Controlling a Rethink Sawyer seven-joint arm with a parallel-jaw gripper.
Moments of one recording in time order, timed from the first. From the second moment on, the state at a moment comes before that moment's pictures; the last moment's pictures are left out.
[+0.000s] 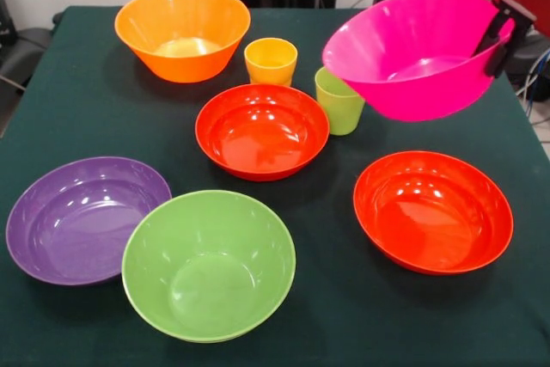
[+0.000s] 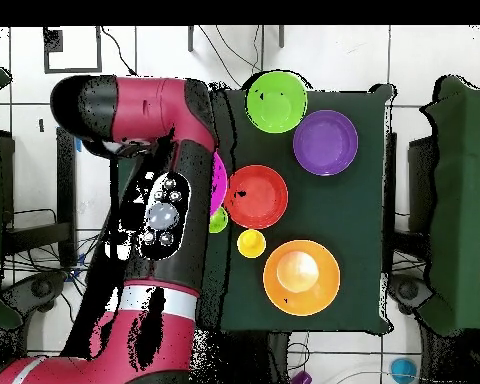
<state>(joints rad) 0.19 -0.33 -0.37 0.89 0.24 1.17 2.58</state>
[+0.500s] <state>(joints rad) 0.13 -0.32 -0.36 0.83 0.19 1.19 2.58</state>
